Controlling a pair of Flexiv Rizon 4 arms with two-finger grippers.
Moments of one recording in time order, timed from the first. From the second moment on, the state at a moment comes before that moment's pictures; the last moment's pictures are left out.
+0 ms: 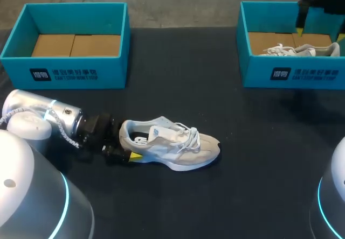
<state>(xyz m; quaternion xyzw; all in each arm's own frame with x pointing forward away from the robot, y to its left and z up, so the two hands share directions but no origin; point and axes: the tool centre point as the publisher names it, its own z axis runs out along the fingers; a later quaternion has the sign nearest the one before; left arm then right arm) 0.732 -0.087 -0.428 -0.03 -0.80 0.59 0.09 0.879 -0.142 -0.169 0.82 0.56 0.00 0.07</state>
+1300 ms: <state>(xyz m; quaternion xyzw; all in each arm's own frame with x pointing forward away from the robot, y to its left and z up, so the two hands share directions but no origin) 0.732 -0.087 -0.428 -0.03 -0.80 0.59 0.09 0.809 -0.036 -0.185 0.82 0.56 0.03 0.08</state>
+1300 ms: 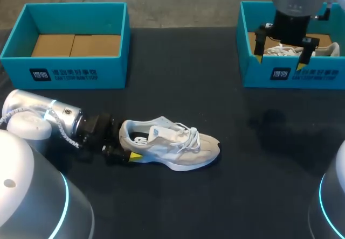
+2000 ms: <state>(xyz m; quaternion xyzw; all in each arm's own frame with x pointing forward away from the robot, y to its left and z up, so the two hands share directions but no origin) 0.732 -0.087 -0.428 -0.03 -0.80 0.59 0.09 0.760 0.063 -0.202 0.83 0.55 0.04 0.07</state>
